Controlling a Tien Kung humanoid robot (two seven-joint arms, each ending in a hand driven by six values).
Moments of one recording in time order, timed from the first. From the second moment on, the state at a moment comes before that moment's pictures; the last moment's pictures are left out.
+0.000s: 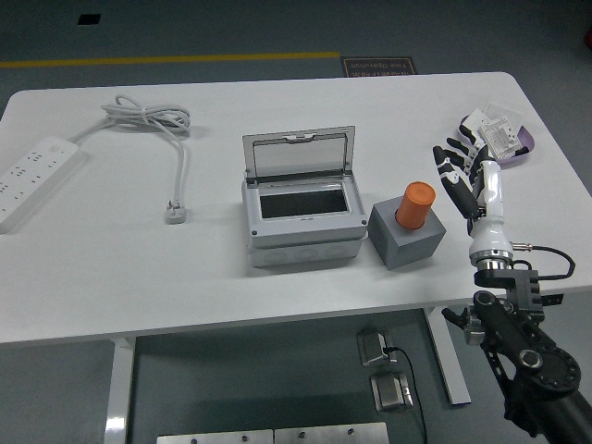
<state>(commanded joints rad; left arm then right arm) 0.05 0.13 -1.95 -0.18 1.79 0.01 0.33 0.20 -0.07 1.27 1.11 -1.27 -0.40 0.45</state>
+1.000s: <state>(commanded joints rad) 0.04 0.13 -1.95 -0.18 1.81 0.01 0.33 0.21 -0.08 1.17 1.07 -1.35 -0.37 0.39</state>
